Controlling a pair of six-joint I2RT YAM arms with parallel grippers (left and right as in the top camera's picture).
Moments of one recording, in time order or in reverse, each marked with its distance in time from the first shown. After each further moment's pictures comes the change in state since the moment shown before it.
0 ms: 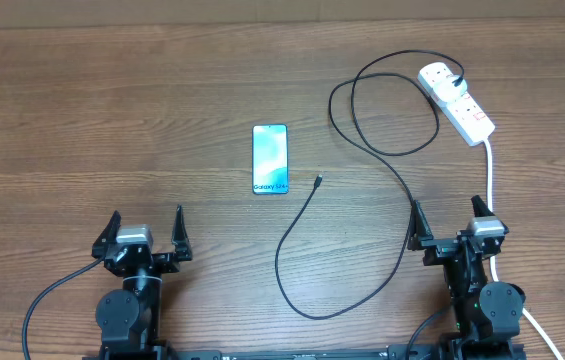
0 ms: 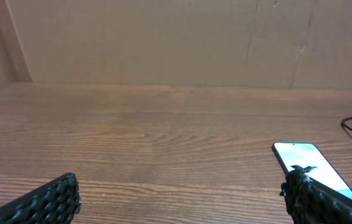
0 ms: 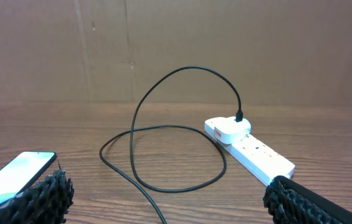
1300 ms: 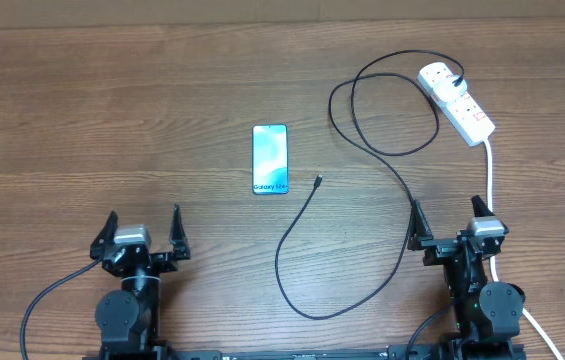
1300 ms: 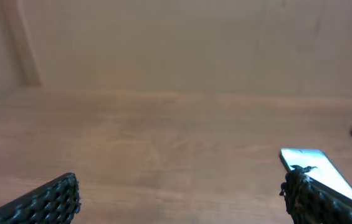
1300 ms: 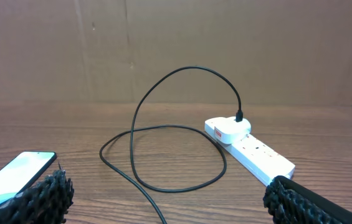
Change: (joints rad) left arm 0.000 0.000 0.000 0.041 -0.031 -0.001; right arm 0.000 0.000 0.000 0.000 0.000 0.000
